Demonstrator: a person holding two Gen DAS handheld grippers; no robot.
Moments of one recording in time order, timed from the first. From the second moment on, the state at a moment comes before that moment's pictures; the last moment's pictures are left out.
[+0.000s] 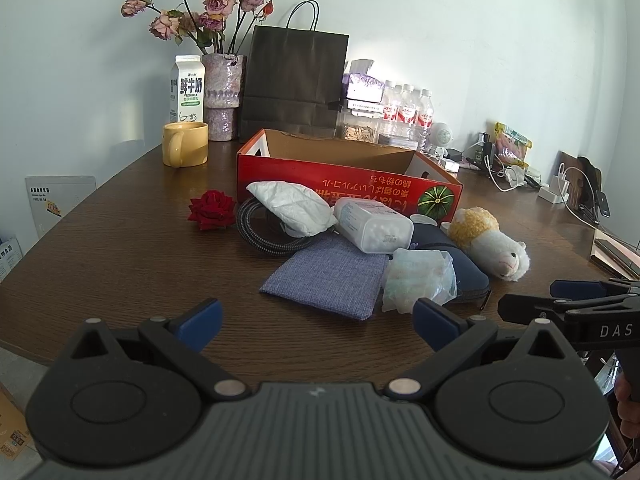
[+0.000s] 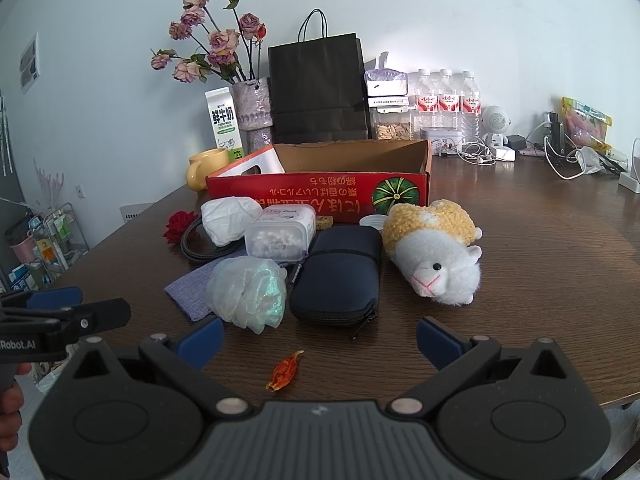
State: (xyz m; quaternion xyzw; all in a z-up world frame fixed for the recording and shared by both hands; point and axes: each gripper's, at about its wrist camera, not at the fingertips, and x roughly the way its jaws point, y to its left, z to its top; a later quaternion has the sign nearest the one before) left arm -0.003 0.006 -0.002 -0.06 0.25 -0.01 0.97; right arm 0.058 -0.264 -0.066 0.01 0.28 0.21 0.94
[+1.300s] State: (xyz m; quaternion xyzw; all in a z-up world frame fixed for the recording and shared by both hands) left arm 0.025 -0.009 -0.019 -0.05 0.26 -0.04 0.96; right arm 0.066 -0.237 -0.099 -0.06 0.30 0.25 0.92
